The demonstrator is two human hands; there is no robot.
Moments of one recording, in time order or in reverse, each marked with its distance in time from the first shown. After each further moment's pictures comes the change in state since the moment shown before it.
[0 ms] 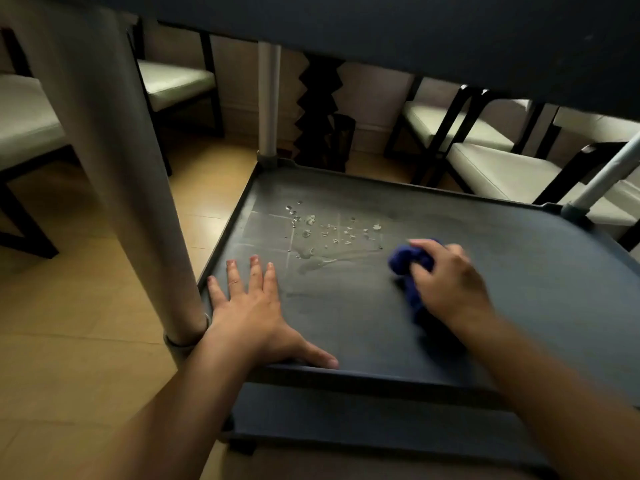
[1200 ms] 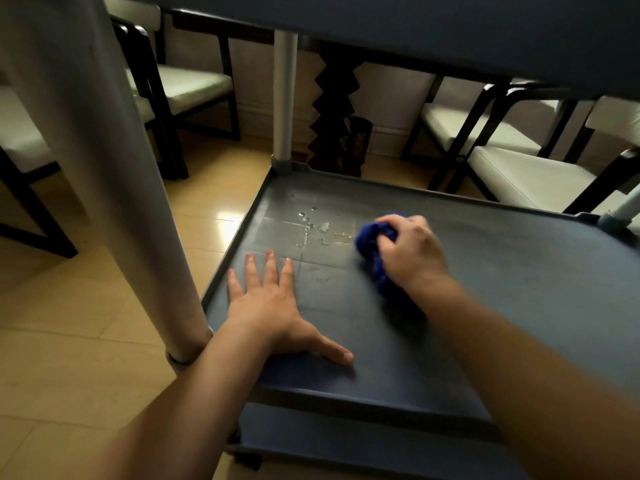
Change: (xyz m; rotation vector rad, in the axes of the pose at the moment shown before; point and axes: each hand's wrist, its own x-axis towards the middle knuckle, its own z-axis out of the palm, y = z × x) left_hand 0.021 0.014 -0.020 -0.008 -0.025 -0.015; right_hand 0.064 -0.053 0.055 0.113 -0.007 -0.091
